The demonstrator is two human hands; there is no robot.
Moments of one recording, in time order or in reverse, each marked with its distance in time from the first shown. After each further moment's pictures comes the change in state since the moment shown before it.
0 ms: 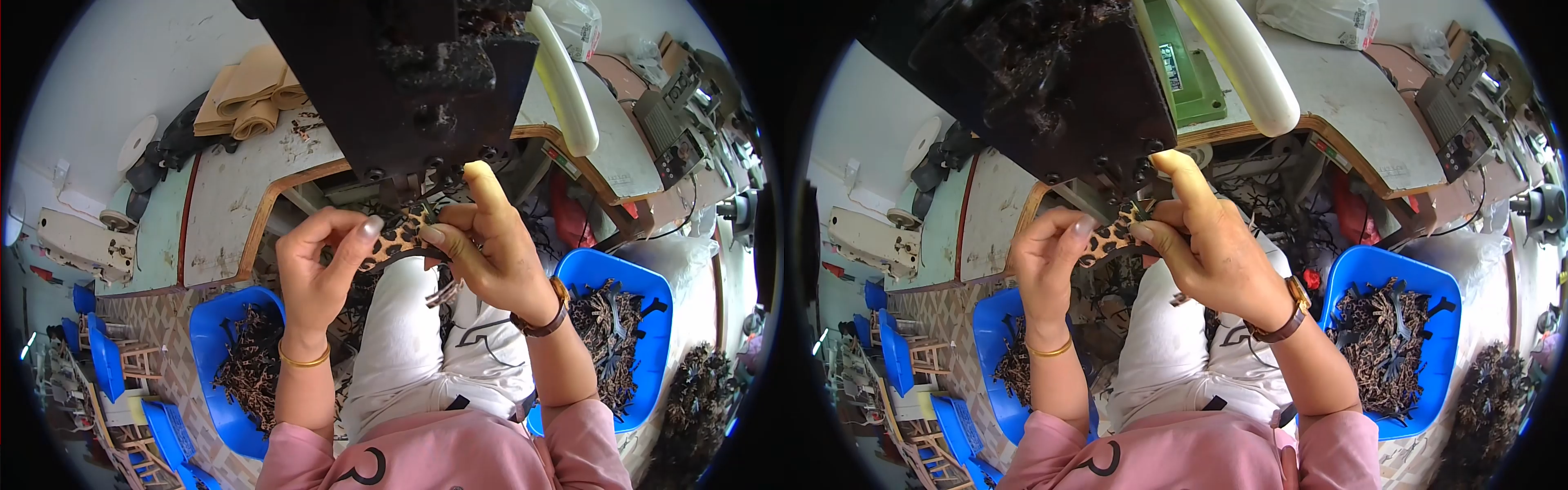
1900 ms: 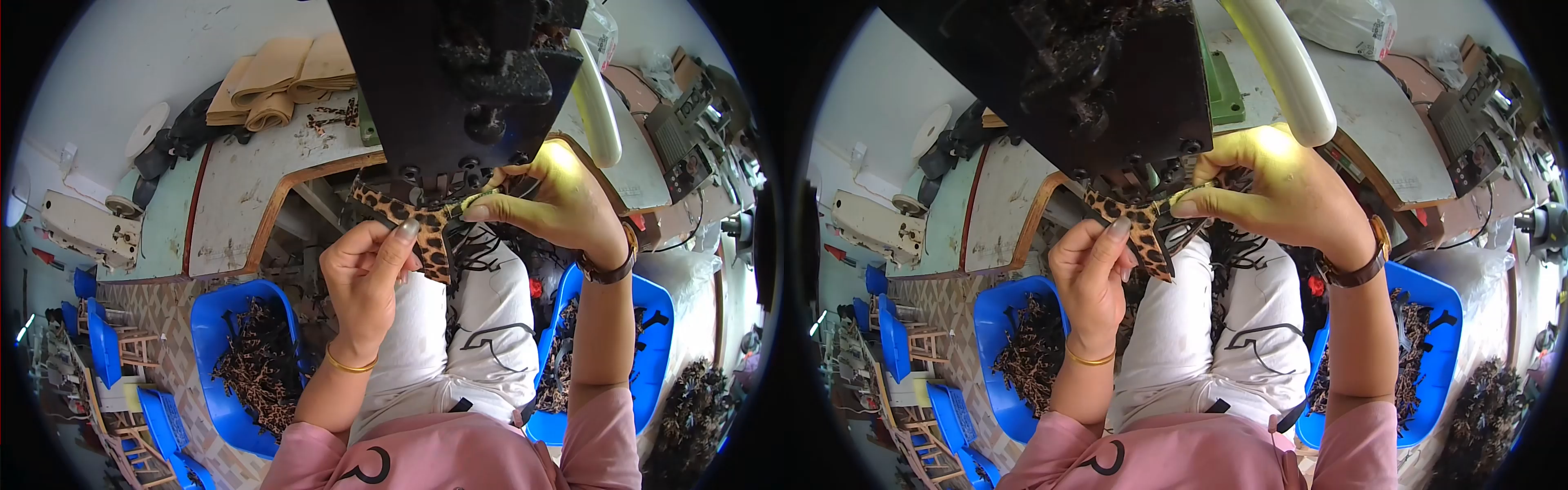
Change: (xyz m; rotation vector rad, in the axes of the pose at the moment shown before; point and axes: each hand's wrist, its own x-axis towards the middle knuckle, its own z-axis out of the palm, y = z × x) left_hand -0.019 -0.005 0.032 -0.336 0.138 -0.127; right_hand 0.049 -0.017 -0.057 -0.358 -0.231 -0.112
